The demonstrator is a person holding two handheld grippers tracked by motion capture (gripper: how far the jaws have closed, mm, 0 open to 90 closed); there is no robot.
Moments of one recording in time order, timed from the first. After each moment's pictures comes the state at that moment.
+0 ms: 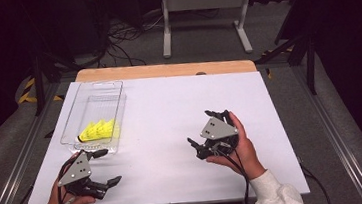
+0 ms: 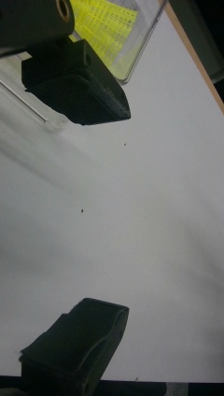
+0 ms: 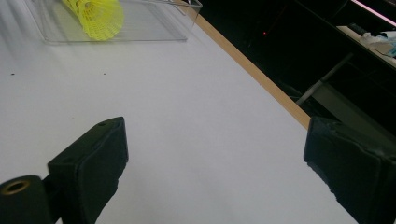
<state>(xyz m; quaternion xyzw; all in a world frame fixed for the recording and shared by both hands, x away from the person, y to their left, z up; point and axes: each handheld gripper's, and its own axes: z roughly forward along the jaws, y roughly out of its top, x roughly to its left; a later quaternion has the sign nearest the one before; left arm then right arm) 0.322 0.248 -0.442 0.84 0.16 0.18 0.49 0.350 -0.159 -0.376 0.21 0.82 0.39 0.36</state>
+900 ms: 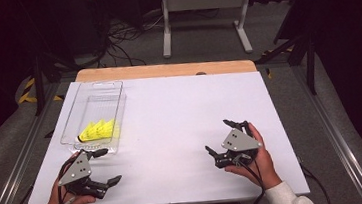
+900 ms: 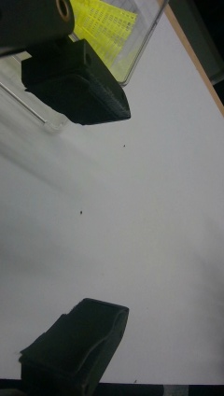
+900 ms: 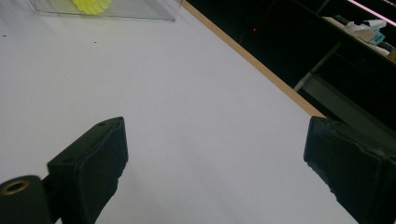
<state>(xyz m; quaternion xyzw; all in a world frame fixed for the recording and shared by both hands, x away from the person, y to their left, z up) 0.323 0.248 -0.442 0.84 0.16 0.18 0.49 0.328 -0.207 -0.403 0.22 0.81 0.41 0.36</state>
